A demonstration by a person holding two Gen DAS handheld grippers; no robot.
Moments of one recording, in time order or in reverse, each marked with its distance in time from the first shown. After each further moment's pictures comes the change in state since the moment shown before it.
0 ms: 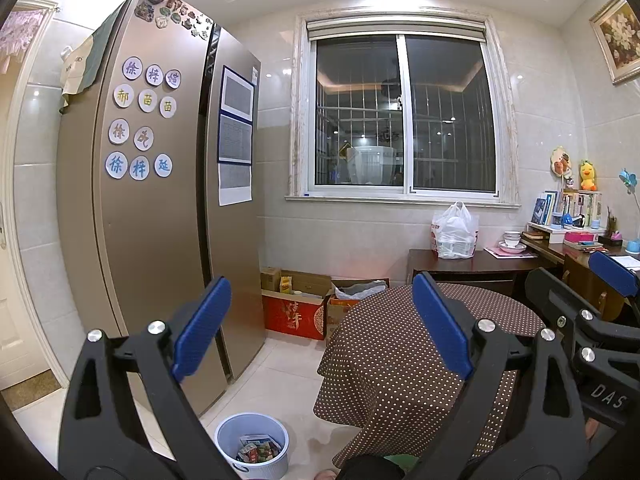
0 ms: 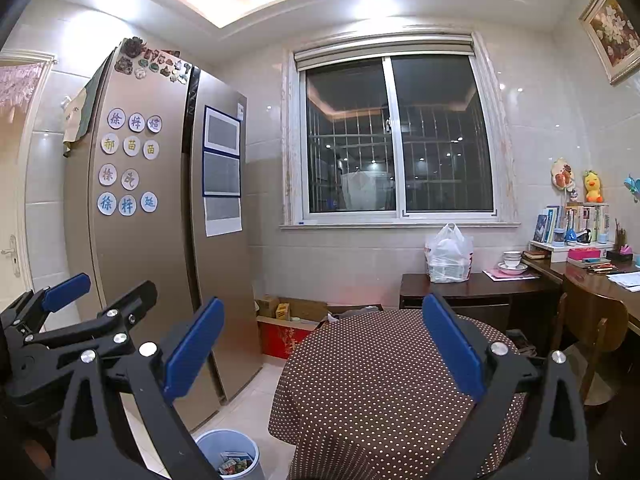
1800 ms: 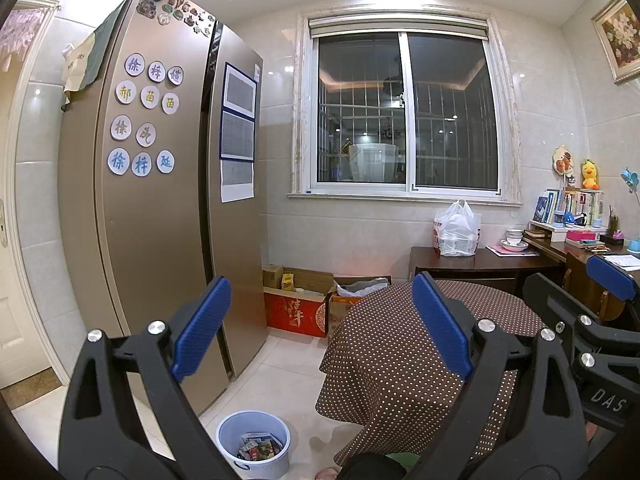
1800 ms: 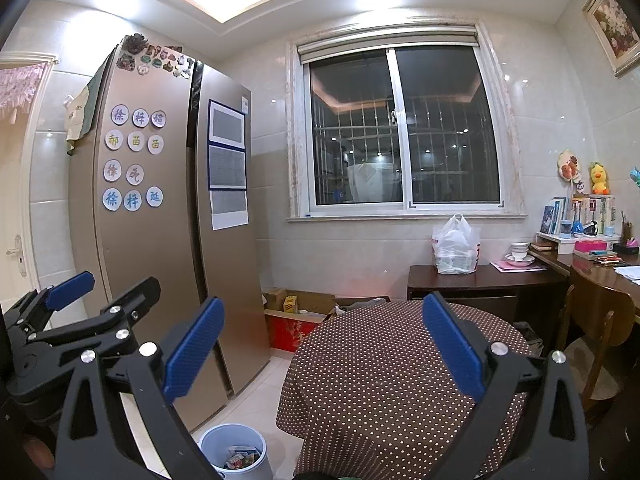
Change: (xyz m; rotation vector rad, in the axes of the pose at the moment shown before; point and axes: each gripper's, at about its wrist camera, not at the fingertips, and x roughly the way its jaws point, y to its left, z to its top) left arm -0.004 -0.011 0.000 -0.002 -0.001 0.017; right arm 0.004 -0.005 -0.007 0.008 0.023 0.032
